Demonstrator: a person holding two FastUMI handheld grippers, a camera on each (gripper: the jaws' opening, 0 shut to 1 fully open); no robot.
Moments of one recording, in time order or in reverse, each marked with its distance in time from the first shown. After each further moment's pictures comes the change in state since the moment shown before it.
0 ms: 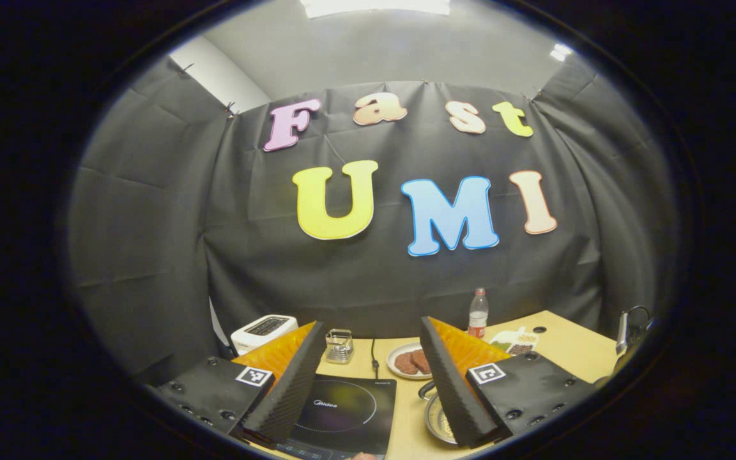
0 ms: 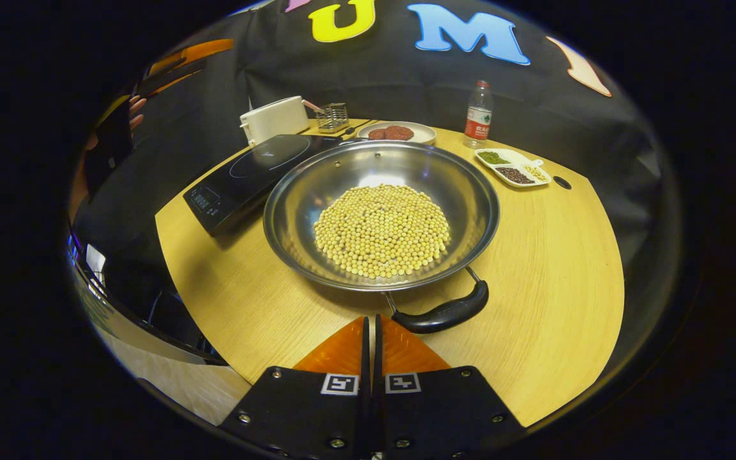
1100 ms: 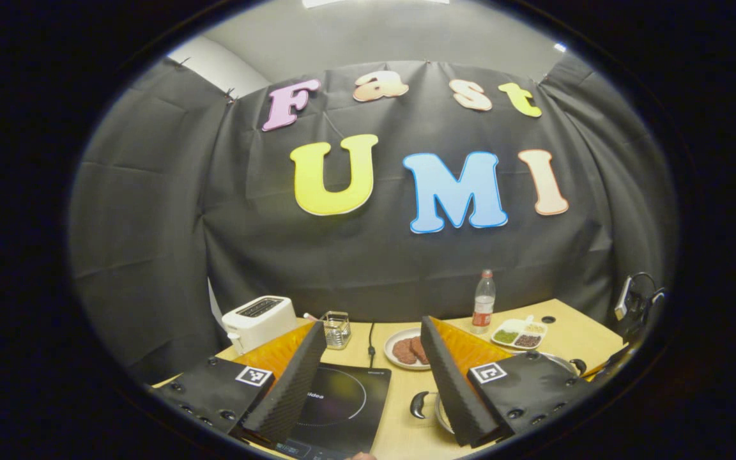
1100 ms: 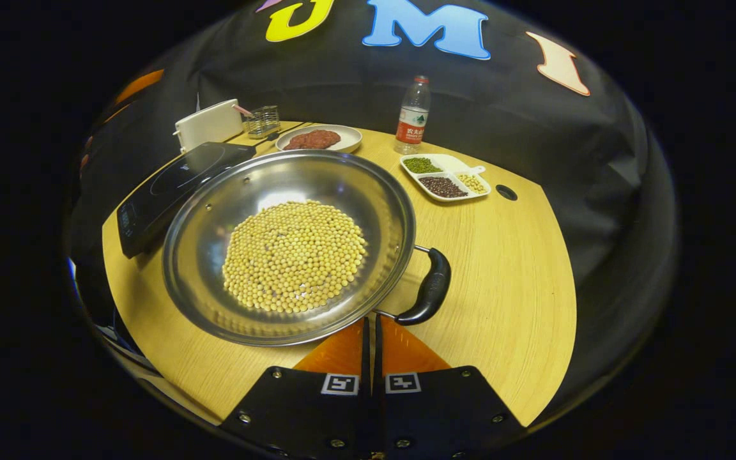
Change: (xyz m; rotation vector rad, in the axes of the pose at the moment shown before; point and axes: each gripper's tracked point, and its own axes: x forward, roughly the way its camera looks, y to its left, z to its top) left arm 0.034 -0.020 -0.048 0.004 0.105 0.046; right arm 0.025 -0.119 0.048 0.001 -0.005 -0.219
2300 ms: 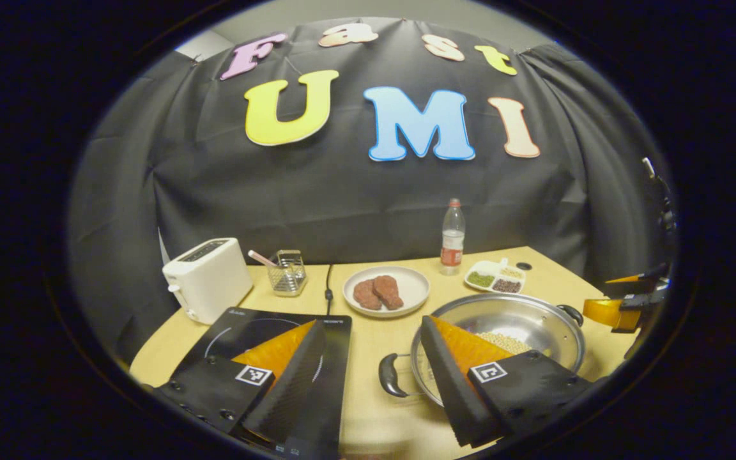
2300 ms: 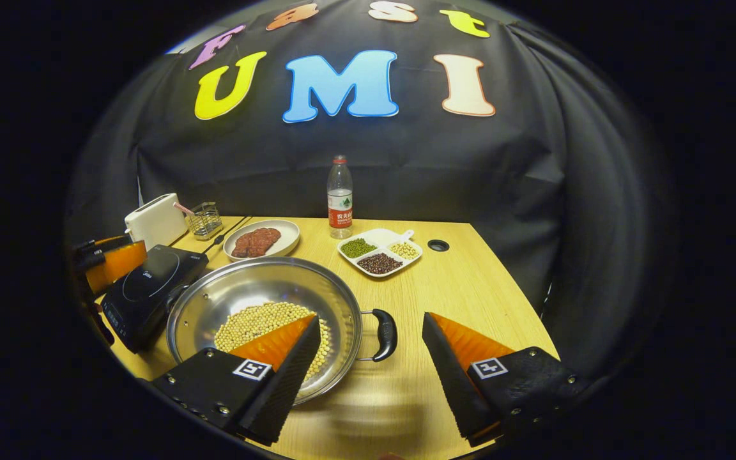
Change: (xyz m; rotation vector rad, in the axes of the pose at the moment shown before) left arm 0.036 -0.061 -0.132 0.015 0.274 -0.215; right arm -0.035 -0.028 0.068 0.280 -0.344 -0.213
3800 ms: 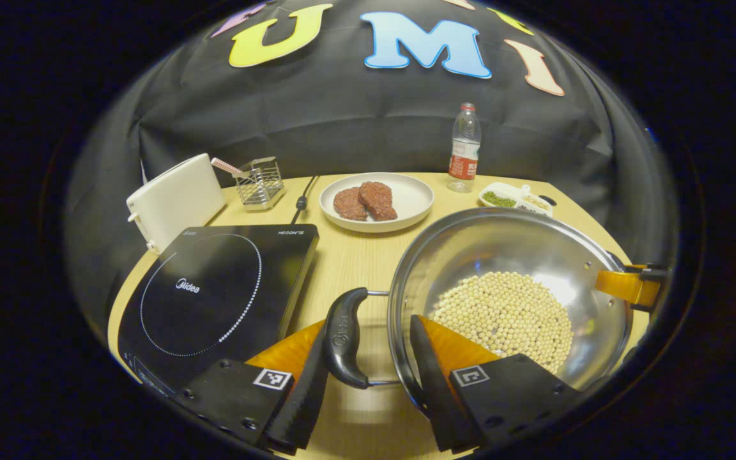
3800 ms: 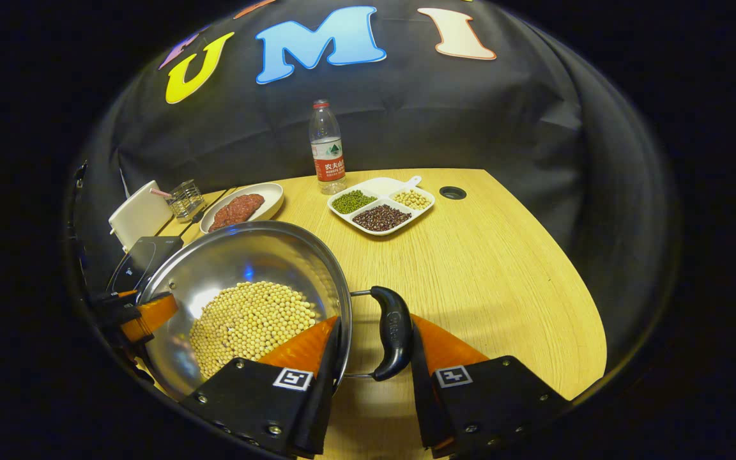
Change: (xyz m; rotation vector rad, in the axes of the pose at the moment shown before) left arm 0.071 -0.029 -0.111 -0.055 0.326 0.050; right arm 0.070 0.001 -0.049 0.065 0.194 0.025
